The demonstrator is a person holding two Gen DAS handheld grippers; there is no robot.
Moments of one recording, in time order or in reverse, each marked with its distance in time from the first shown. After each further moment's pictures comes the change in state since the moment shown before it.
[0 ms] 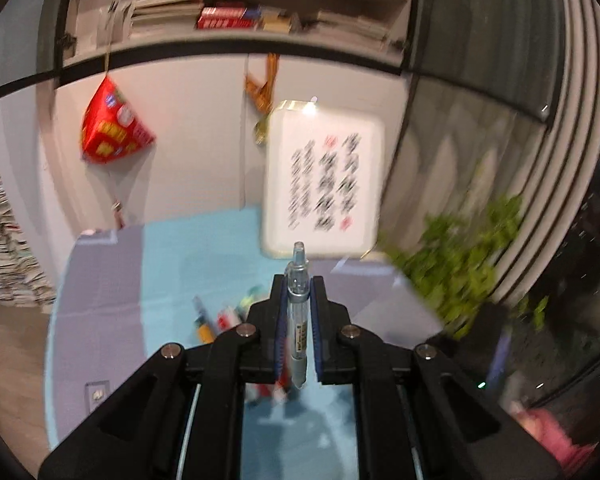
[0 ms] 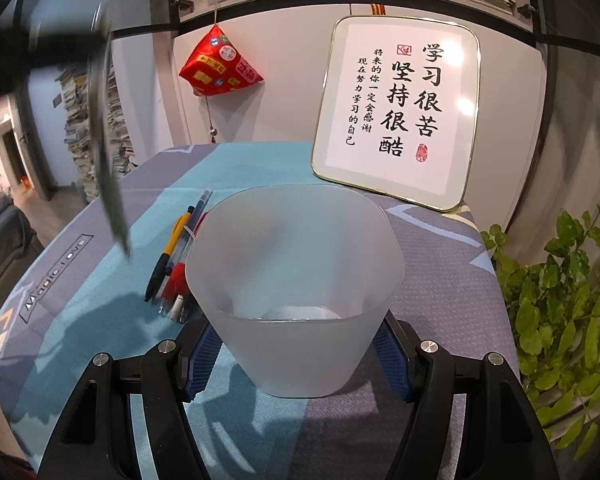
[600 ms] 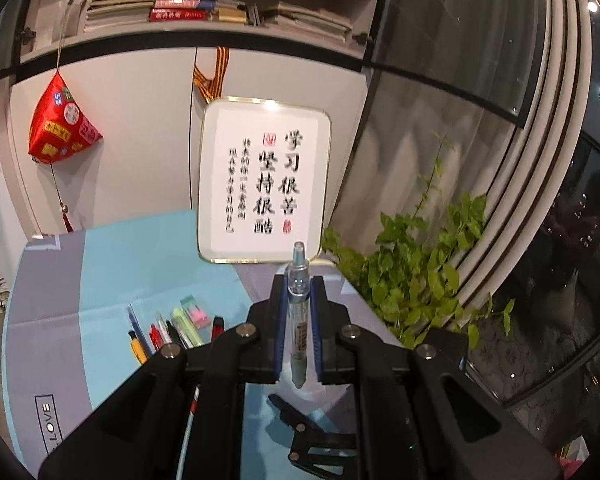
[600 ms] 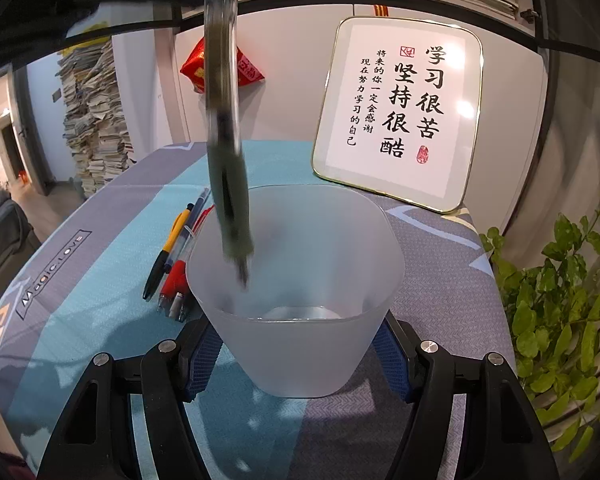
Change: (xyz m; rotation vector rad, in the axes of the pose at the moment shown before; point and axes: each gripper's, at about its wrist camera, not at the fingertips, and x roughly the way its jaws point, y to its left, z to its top) left arm 0.032 -0.036 0.002 0.012 0.042 -0.120; right arm 0.000 0.001 0.001 -0.011 0.003 -0.009
